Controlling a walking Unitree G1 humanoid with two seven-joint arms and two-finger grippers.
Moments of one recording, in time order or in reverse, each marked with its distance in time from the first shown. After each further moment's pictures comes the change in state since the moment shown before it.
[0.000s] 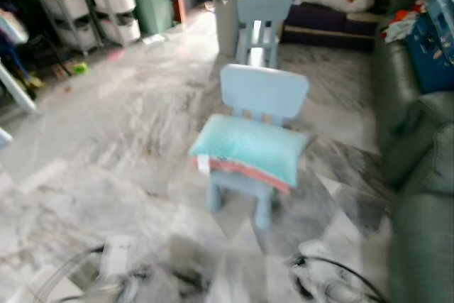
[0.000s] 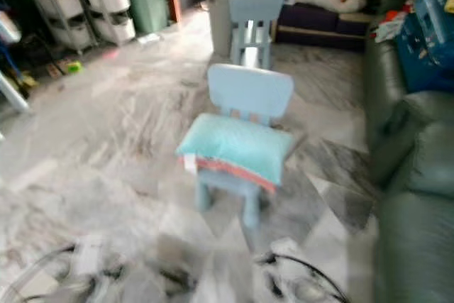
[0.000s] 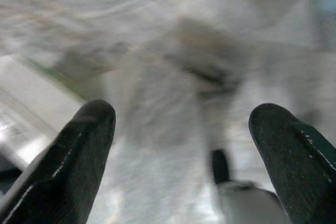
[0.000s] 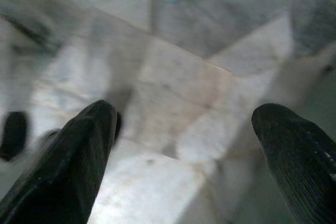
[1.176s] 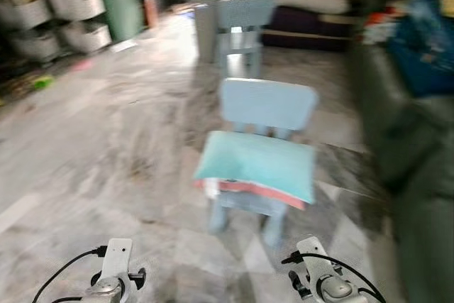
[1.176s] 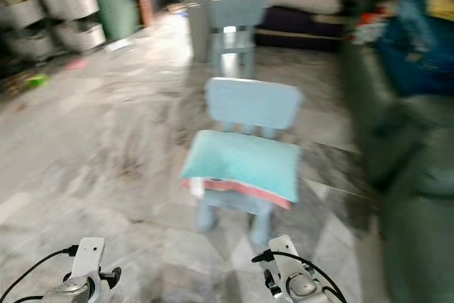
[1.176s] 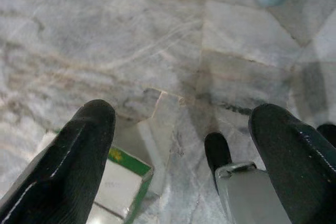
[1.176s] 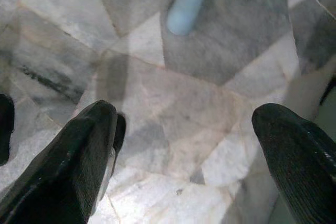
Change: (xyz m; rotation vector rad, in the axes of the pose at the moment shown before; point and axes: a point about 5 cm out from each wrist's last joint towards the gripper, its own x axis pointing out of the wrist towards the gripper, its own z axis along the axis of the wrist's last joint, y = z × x) left arm -0.002 0.017 -0.002 0.064 0.018 0.099; right arm 0.003 0.012 0.018 -0.039 -0.030 0.028
